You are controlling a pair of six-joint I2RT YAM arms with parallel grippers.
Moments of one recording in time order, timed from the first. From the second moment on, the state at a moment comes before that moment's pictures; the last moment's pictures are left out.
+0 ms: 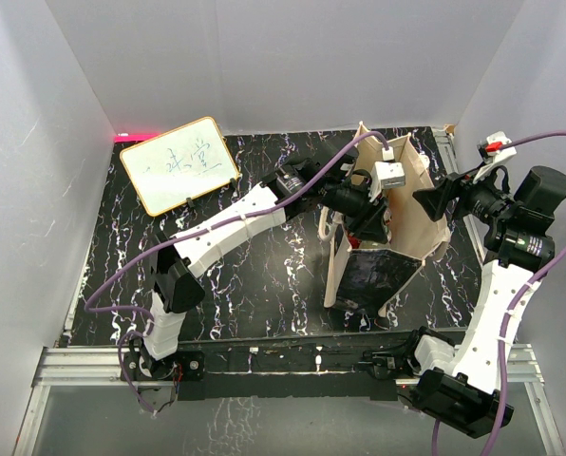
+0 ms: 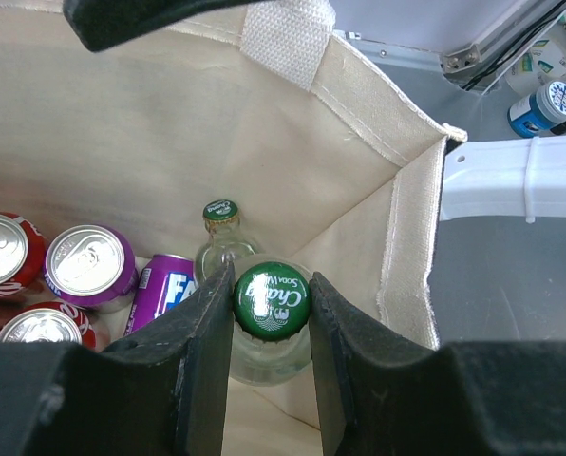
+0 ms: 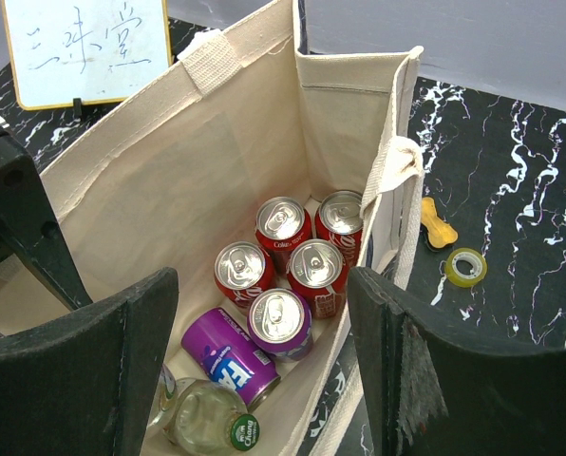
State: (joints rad) left arm -0.99 2.00 2.09 -0.63 0.72 0.07; right arm -0.51 0.94 1.23 -0.66 -1.00 -0.21
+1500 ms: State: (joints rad) left arm -1.04 2.14 2.21 -0.91 0.75 0.42; right arm -0.51 0.89 1.18 -0.64 -1.01 -0.20
